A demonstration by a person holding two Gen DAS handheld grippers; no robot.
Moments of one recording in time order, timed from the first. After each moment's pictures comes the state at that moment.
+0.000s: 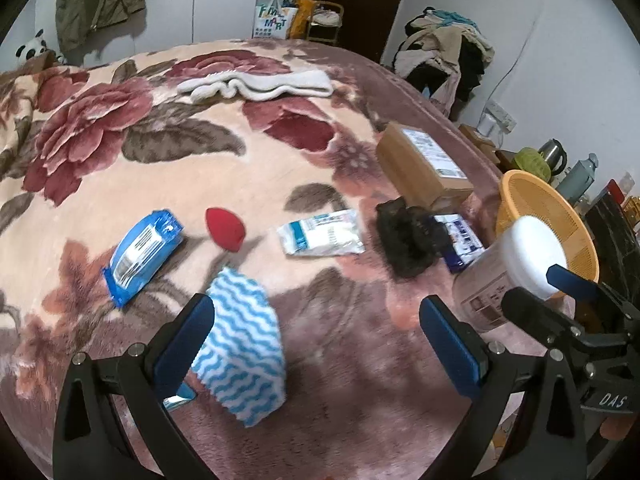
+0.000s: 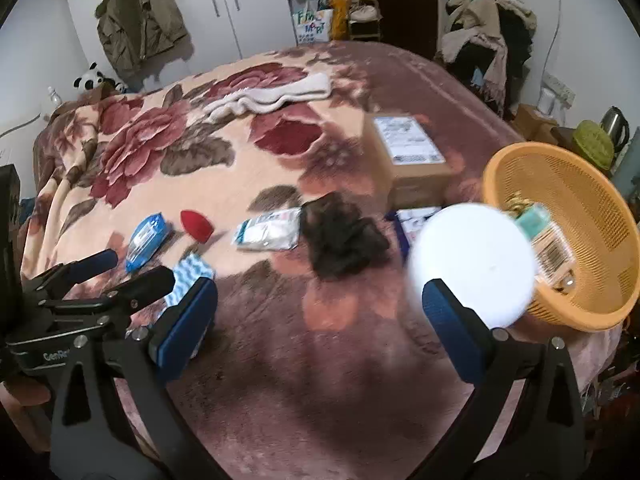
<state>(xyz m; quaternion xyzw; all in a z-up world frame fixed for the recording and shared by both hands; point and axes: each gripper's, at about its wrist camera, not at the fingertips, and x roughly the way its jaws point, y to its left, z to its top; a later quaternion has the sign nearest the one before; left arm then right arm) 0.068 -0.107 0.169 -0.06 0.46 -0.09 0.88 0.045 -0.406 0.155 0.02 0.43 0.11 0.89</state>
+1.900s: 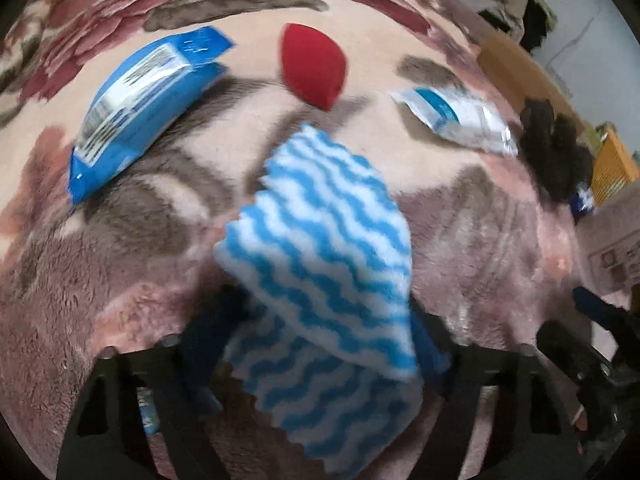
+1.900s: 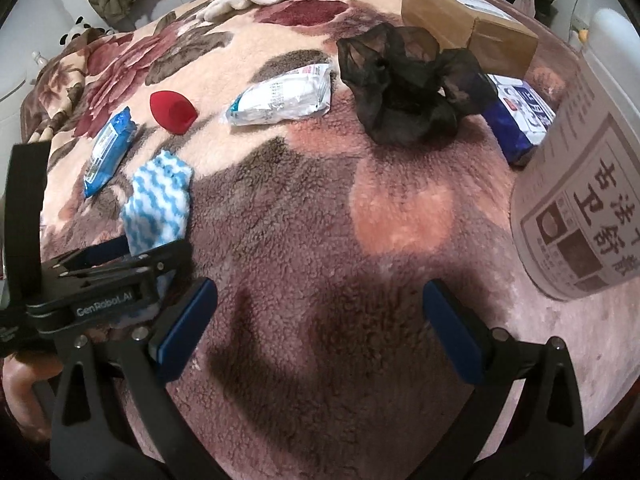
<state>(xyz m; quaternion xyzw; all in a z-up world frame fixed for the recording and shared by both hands) 0.099 -0.054 0.019 -0.09 0.56 -0.03 0.82 0.060 -0.370 0.030 0.03 0.53 0.13 0.84</state>
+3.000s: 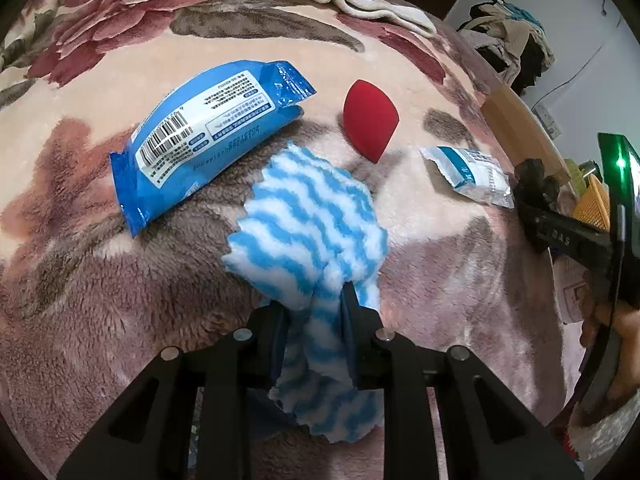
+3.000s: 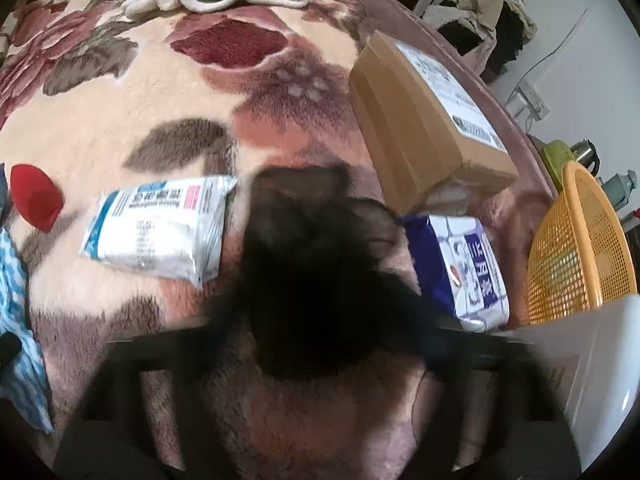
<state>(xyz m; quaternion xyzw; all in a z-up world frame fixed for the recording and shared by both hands) 0.099 -0.008 0.032 -0.14 0.54 -0.05 0.83 0.164 -0.352 0.034 -0.12 0.51 -0.02 0.85</state>
